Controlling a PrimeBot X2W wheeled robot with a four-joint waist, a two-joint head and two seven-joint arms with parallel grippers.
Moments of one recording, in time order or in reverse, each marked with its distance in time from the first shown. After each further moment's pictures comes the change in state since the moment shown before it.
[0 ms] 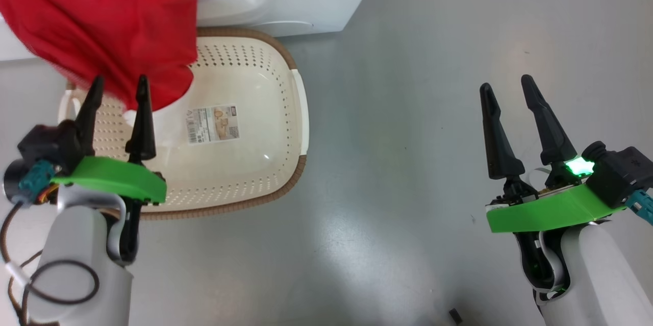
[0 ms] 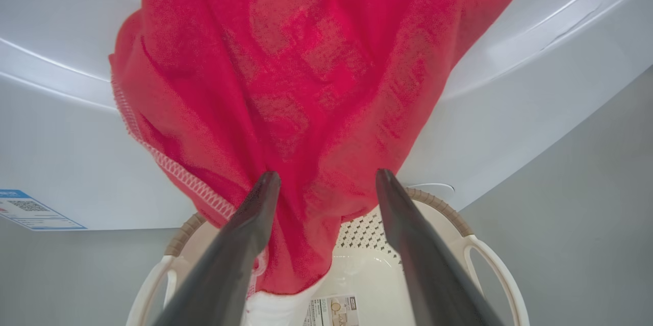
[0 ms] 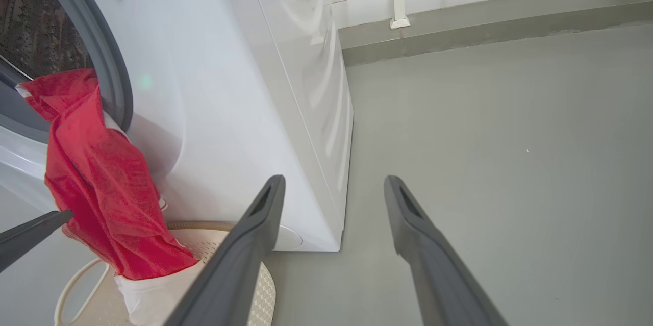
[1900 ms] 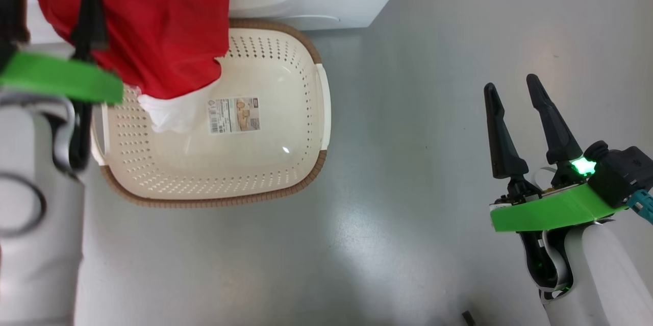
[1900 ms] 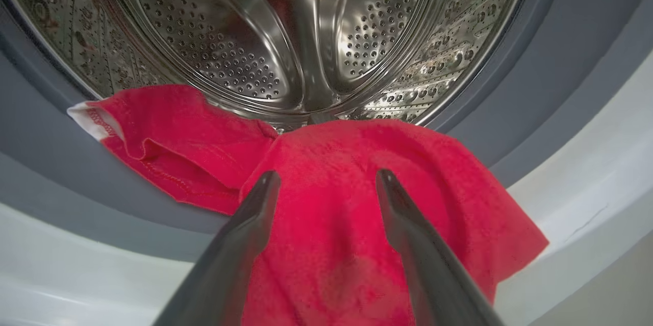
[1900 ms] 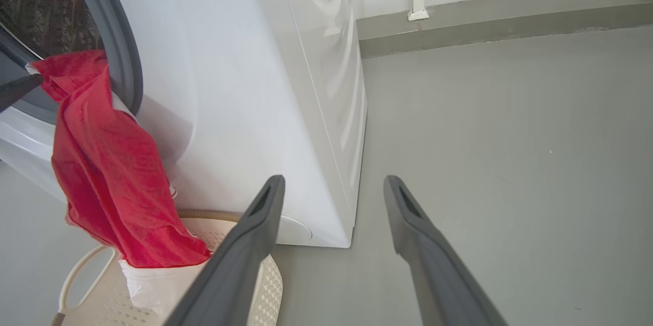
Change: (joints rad) left arm -0.254 0.087 -0.048 -0.066 0.002 0.000 0.000; right arm 0.000 -0.007 -0.016 0.004 -0.040 0.000 0.000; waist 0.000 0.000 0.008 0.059
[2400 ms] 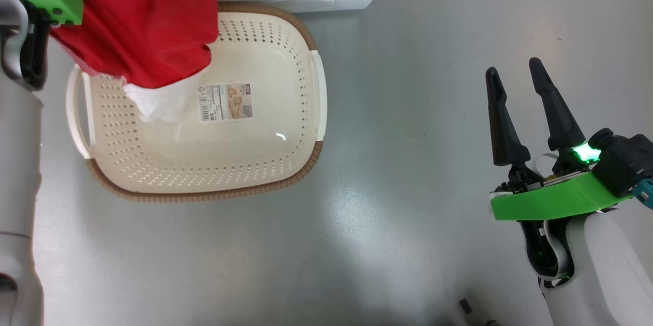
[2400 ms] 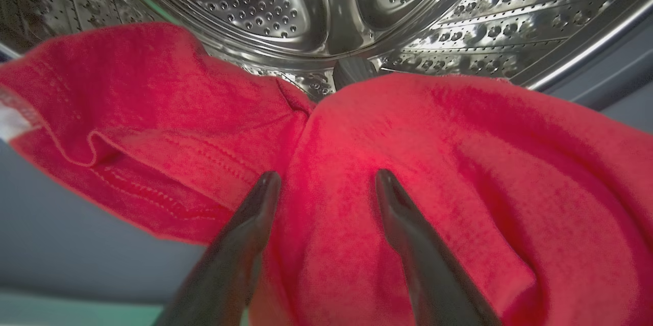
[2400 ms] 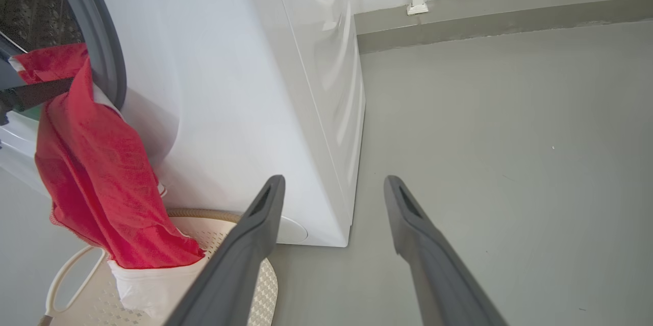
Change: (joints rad) left arm -0.383 0.048 -0.120 0.440 -0.053 0.000 0.108; right arm -0.037 -0.001 0.003 -0.008 0.004 0.000 0.000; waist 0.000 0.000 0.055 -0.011
